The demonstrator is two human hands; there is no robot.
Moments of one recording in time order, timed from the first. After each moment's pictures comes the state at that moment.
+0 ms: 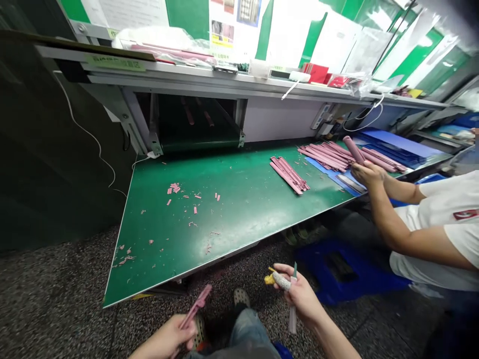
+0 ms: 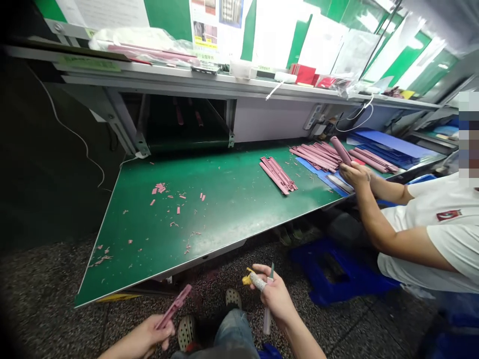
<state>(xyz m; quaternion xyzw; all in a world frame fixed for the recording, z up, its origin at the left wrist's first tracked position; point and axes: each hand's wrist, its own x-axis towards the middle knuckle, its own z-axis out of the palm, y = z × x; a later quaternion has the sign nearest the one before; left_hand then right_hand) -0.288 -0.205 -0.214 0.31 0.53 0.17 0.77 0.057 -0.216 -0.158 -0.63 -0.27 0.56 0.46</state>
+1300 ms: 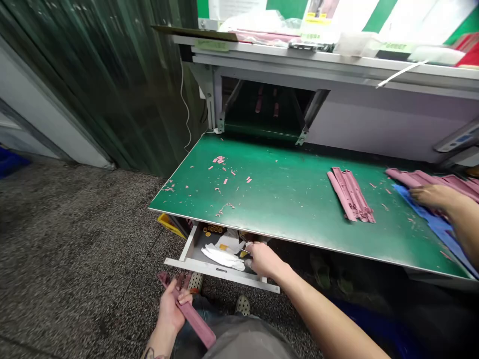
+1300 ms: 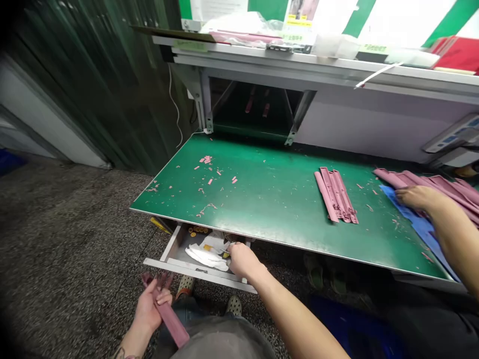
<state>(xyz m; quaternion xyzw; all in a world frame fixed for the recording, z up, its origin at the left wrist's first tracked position) -0.169 -0.308 -0.287 -0.22 0.43 0.70 0.52 0.053 -0.107 -0.179 -0.41 -0.83 0.36 -0.04</state>
